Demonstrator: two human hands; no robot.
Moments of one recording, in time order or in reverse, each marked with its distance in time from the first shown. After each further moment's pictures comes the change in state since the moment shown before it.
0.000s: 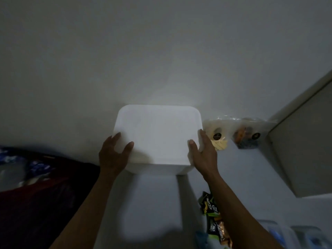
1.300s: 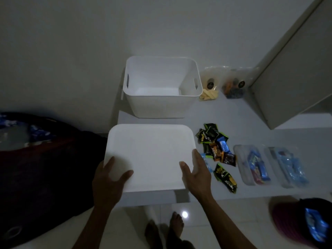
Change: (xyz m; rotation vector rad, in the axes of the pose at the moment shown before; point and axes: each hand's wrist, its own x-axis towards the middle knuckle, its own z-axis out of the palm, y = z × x) left_hand -0.254 -0.166 -0.089 0.053 -0.161 -0.085; right_hand -0.308 0.091 0.019 -0.053 0.002 0.143
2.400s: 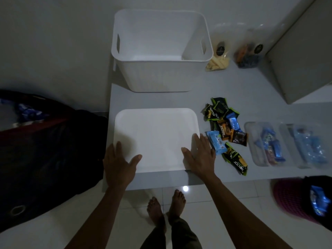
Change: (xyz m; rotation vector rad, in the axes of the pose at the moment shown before) left_hand 0.023 -0.045 0.087 0.305 -0.071 0.048; right_hand 0.043 0.087 0.026 -0.483 -0.127 -0.022
